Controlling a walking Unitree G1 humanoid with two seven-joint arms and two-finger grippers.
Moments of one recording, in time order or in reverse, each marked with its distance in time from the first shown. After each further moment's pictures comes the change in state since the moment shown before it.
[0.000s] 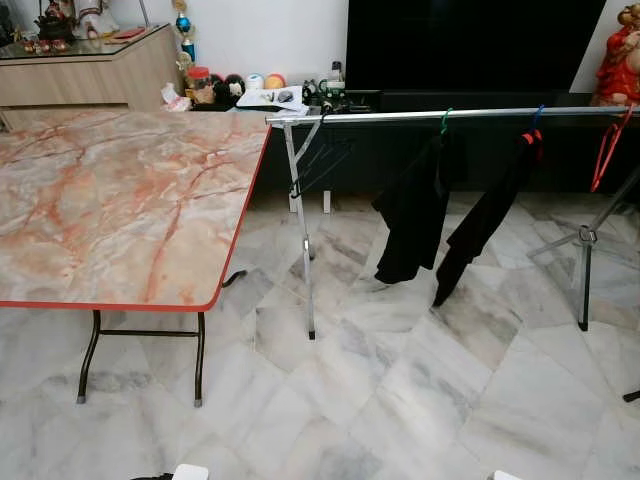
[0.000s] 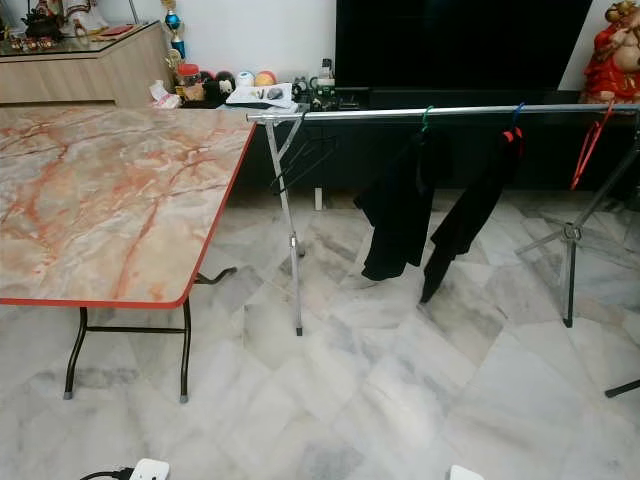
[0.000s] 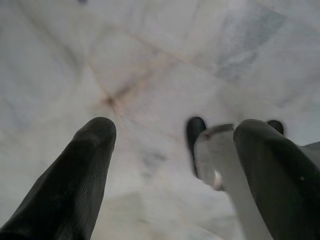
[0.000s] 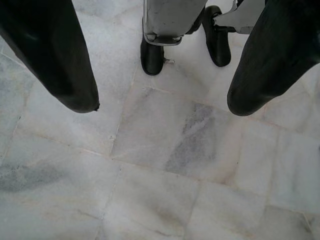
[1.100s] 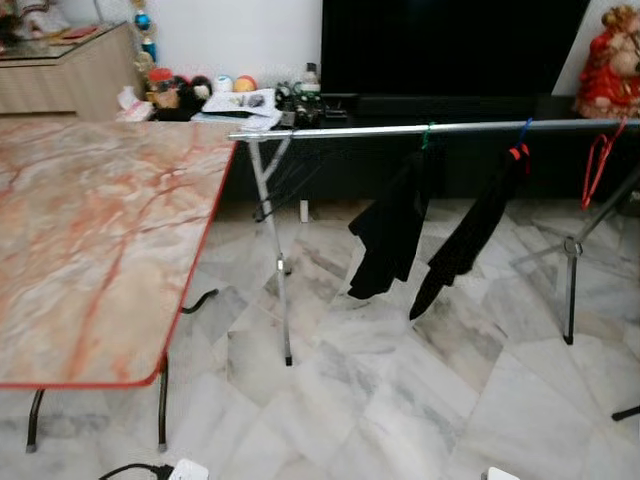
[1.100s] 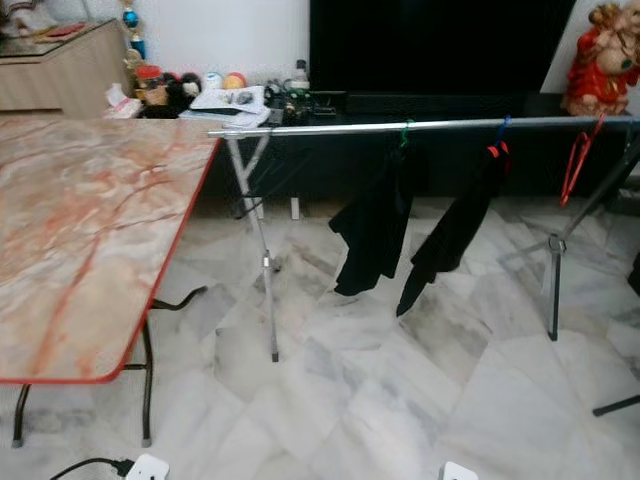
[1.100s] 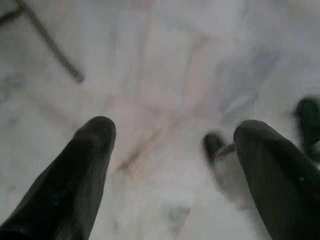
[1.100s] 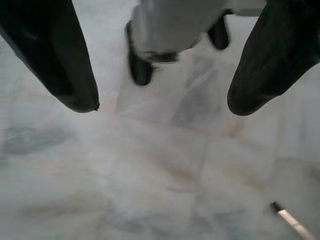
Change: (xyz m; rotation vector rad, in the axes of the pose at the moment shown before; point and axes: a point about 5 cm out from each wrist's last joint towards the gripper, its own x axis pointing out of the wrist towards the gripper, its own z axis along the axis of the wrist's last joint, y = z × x) left arm 0.002 -0.010 0.008 0.131 -0.031 -0.055; right arm -0.002 -0.010 -0.004 0.015 0.003 -0.028
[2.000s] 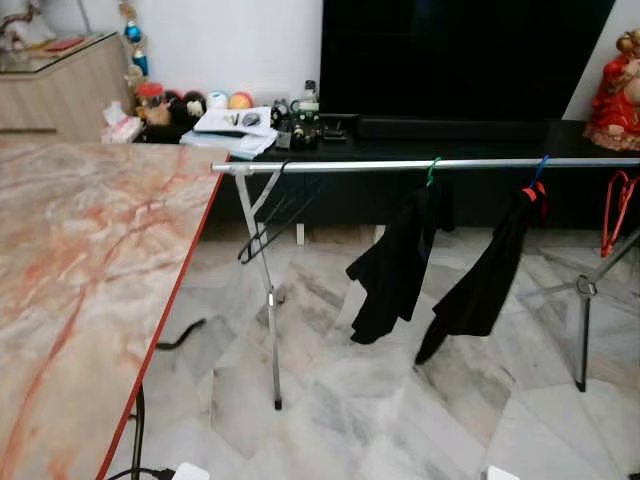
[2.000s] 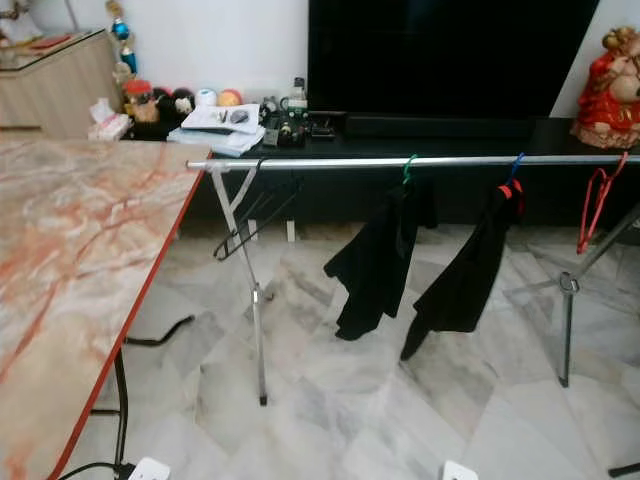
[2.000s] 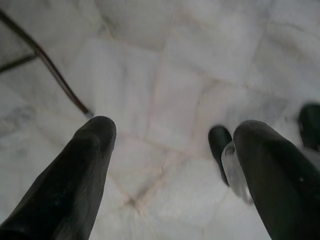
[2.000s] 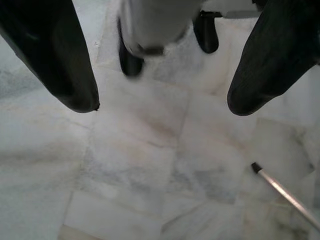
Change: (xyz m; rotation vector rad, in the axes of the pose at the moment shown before) left arm -0.004 0.017 -0.007 0.002 0.024 0.034; right arm 0.003 0.017 0.002 0.010 -0.013 0.045
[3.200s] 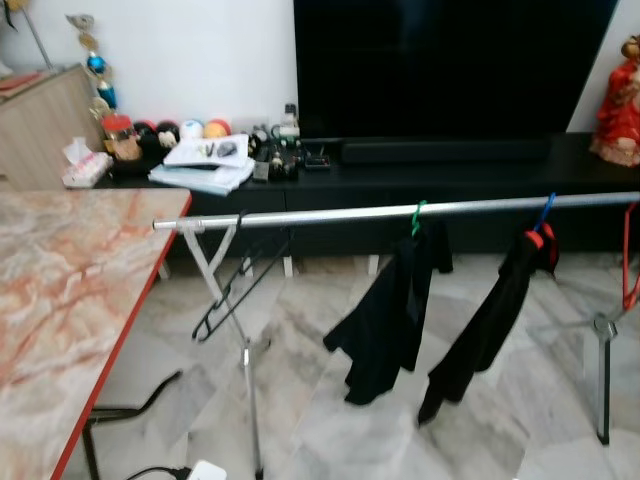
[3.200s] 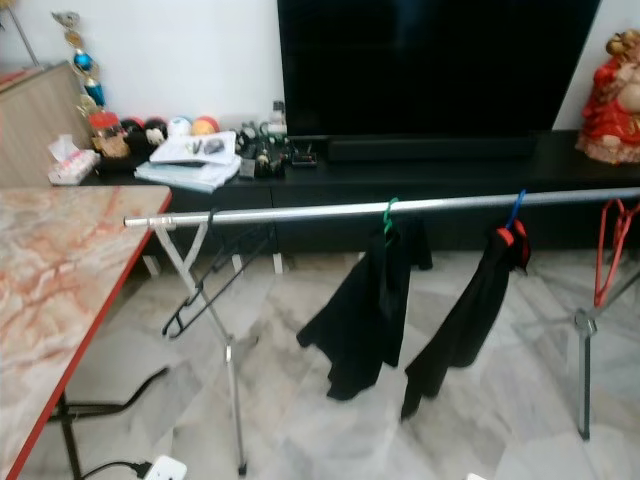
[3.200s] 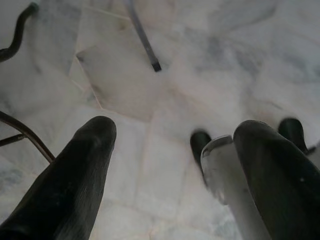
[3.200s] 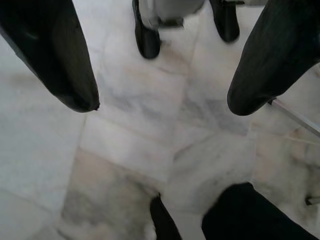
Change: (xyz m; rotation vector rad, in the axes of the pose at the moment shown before) left arm 0.003 -0.011 0.005 -0.015 -0.008 -0.035; right arm -0.002 -0.016 0.007 0.002 -0.030 -0.060
